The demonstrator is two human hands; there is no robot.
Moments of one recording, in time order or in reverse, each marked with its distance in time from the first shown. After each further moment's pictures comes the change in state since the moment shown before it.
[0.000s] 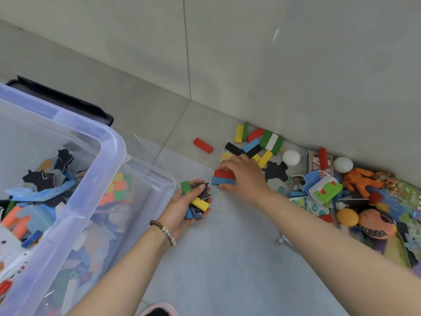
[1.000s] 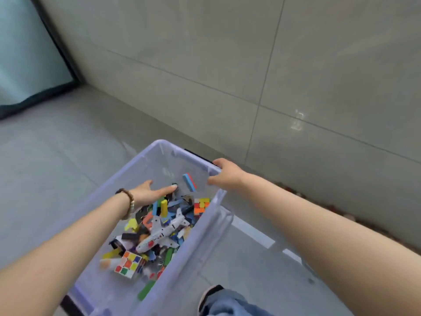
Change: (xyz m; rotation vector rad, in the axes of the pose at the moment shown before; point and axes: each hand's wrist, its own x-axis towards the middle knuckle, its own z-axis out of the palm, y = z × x) left_hand -0.287 0.192 -0.101 0.955 0.405 0.111; right_hand -0.079 -0.290 -0.192 0.515 -0.160 0.039
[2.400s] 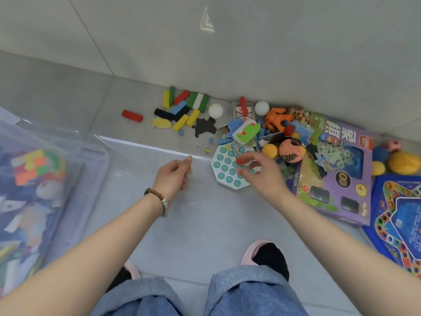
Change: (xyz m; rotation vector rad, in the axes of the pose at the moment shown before) left_hand 0.108 0.032 0.409 -0.373 -0.239 0.131; right_hand -0.090 0.426 -0.013 0.230 0.612 0.293
